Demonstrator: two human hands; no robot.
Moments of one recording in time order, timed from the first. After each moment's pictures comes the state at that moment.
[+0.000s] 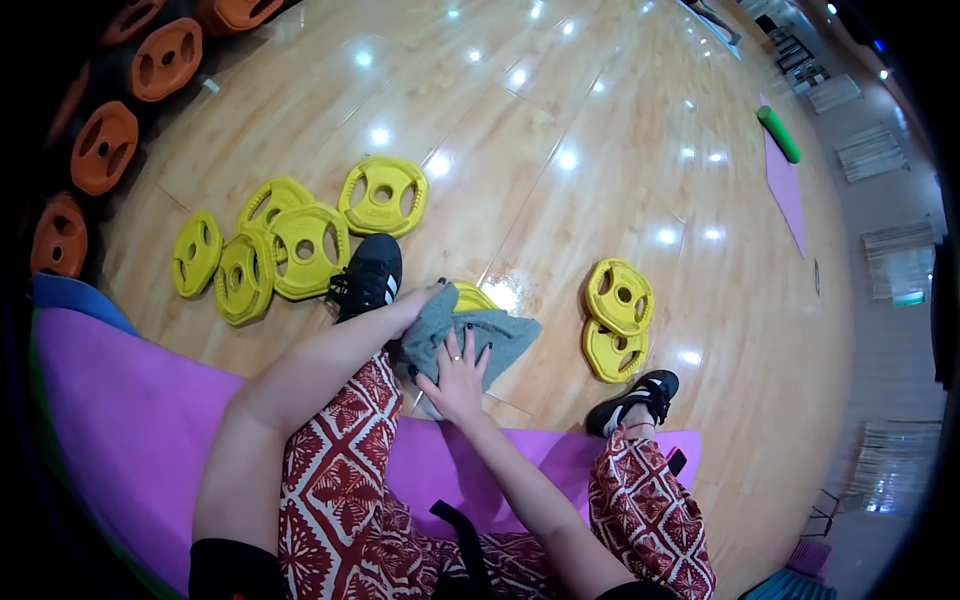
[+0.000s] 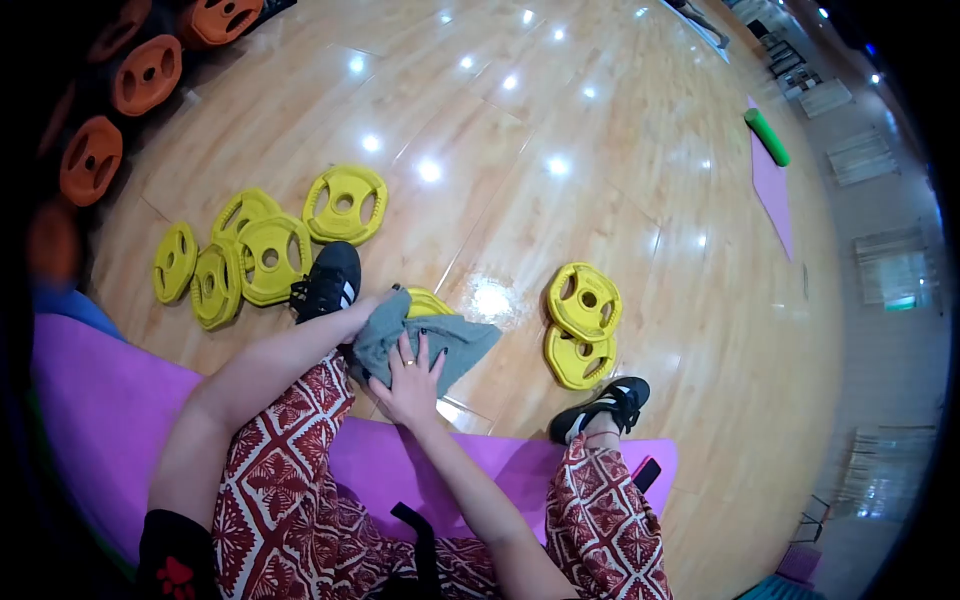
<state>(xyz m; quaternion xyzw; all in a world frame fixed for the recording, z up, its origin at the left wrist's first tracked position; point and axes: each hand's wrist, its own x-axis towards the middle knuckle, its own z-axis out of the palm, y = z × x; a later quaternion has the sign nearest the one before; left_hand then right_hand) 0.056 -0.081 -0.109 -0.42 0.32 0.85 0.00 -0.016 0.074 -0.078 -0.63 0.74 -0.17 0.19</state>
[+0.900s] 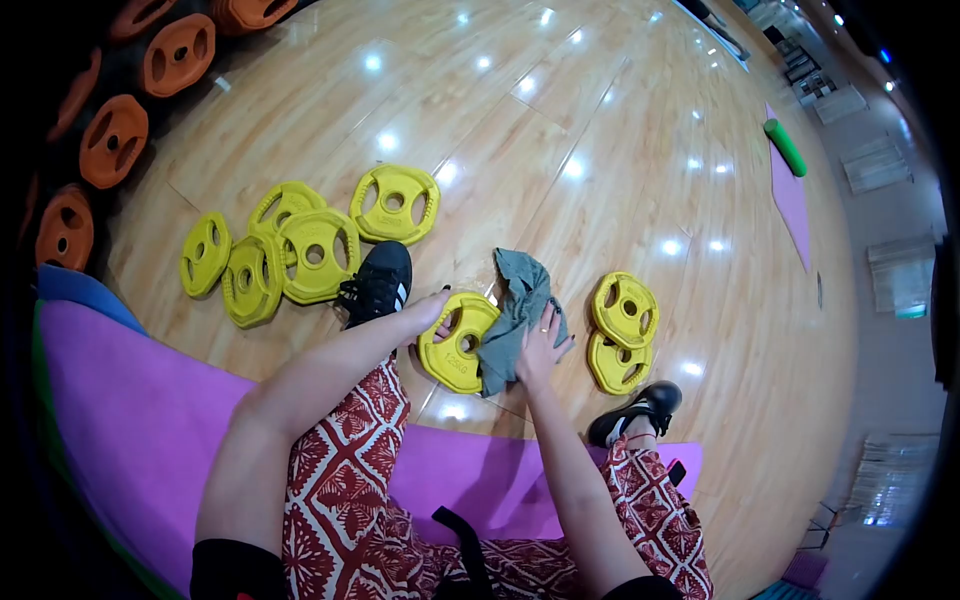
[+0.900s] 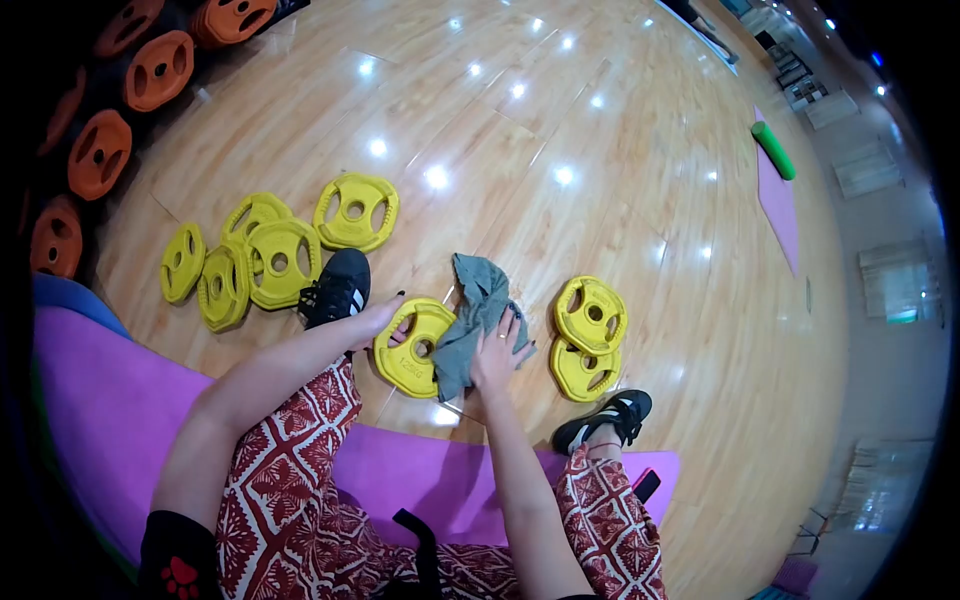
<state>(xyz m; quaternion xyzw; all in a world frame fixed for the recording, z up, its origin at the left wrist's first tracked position) 0.052 -0.078 -0.079 -0.50 0.39 0.77 0.03 -0.131 0.044 -0.126 -0.48 0.87 -0.08 0.10</state>
